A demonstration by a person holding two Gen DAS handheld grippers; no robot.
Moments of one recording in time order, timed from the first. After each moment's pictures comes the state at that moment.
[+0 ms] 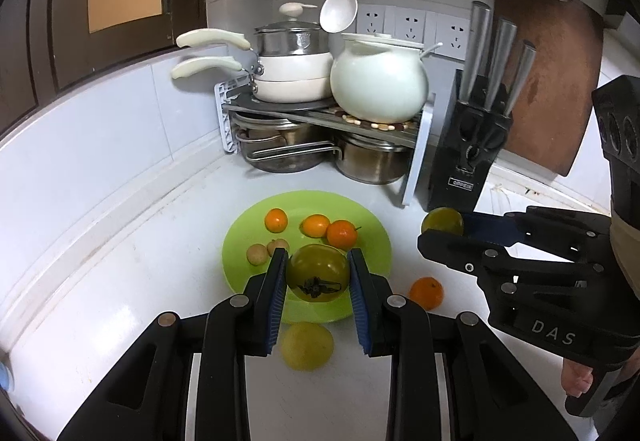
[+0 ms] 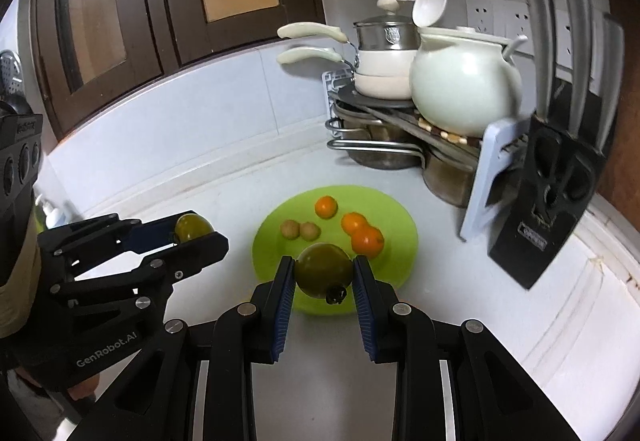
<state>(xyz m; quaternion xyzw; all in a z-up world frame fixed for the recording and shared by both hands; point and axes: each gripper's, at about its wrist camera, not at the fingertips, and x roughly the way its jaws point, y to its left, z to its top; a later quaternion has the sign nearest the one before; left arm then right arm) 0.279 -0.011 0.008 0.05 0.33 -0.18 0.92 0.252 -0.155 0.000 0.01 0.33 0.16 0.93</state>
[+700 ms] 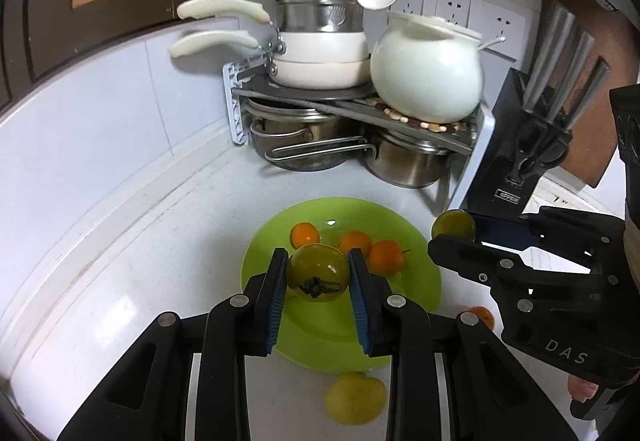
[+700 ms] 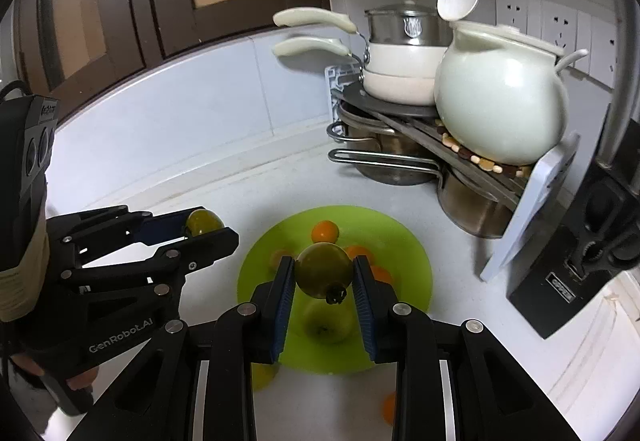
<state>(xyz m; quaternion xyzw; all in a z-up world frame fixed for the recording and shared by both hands) 0.364 0.000 -0.014 0.05 0.37 -0.18 0.91 0.327 -0.138 -0.013 0.00 0.35 0.16 0.92</state>
